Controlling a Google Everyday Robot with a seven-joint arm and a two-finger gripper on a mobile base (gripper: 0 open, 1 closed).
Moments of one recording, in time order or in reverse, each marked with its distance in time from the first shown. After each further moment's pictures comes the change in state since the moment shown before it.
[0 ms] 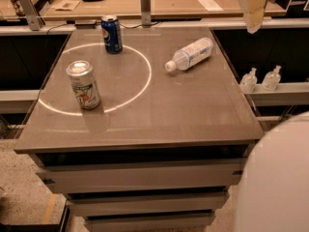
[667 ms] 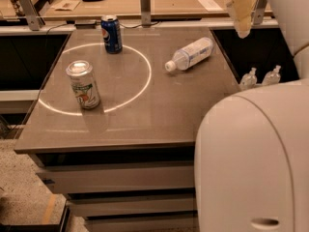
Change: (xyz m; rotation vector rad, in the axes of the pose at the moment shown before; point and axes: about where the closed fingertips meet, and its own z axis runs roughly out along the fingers) arm 0.015 -0.020 0.057 -0.079 0.047 -0.004
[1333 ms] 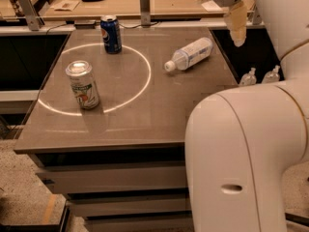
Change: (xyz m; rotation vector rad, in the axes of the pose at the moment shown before) arm -0.001 -0.006 0.043 -0.019 -0.073 -0.017
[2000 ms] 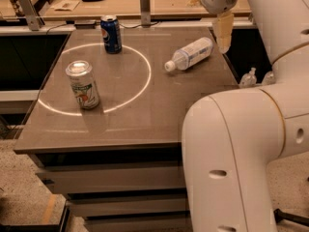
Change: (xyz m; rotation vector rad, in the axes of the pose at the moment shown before) arm -0.028 -0.017 0.023 0.048 -0.164 0.009
